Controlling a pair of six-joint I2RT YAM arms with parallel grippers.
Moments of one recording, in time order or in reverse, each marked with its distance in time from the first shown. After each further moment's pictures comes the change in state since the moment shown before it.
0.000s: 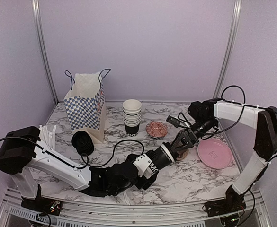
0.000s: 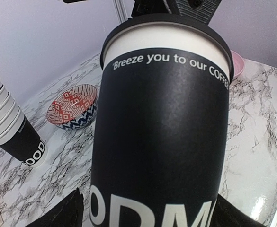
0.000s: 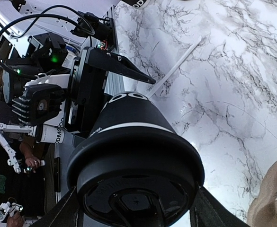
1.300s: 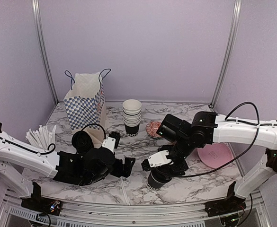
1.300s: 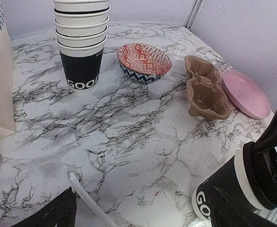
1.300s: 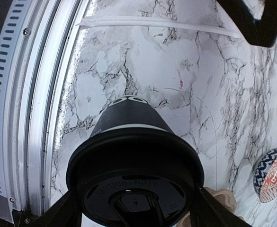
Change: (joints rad) left arm 0.074 -0.378 -0.142 -0.438 -0.024 -0.610; right arm 0.662 -0.177 -0.009 0.145 0.976 -0.128
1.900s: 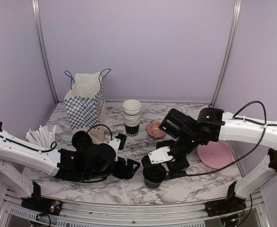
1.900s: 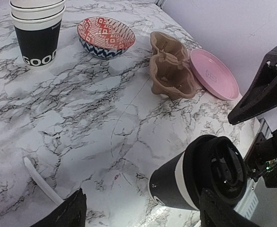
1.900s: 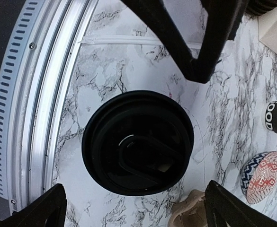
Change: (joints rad) left arm 0.038 0.008 0.019 0.007 0.256 -0.070; right arm 0.013 -0.034 0.036 -0.001 -0.013 -0.003
